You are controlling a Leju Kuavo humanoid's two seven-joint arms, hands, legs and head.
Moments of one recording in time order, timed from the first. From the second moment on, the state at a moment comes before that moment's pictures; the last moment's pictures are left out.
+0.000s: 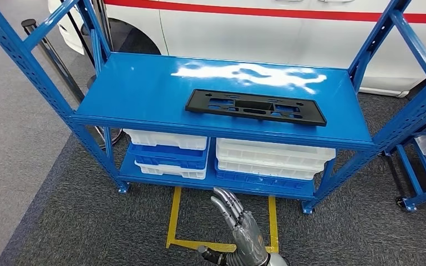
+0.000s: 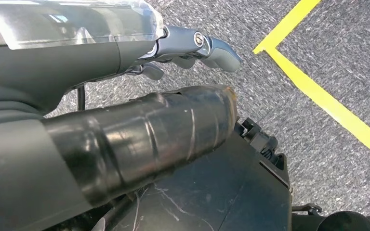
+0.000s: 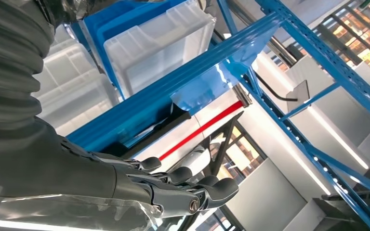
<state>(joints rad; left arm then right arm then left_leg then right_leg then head) -0.04 -0.23 0.83 -0.20 -1.41 0.24 -0.36 -0.02 -0.04 0.70 -1.43 0.63 -0.54 -0.54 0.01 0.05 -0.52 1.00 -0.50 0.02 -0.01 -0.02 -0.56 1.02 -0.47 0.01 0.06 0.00</state>
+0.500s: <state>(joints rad) -0.04 -0.24 0.83 -0.20 -1.41 0.24 -0.35 0.01 -0.05 0.68 -1.44 0.64 -0.55 -0.53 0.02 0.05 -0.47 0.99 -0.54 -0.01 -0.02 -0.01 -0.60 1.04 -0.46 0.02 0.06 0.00</state>
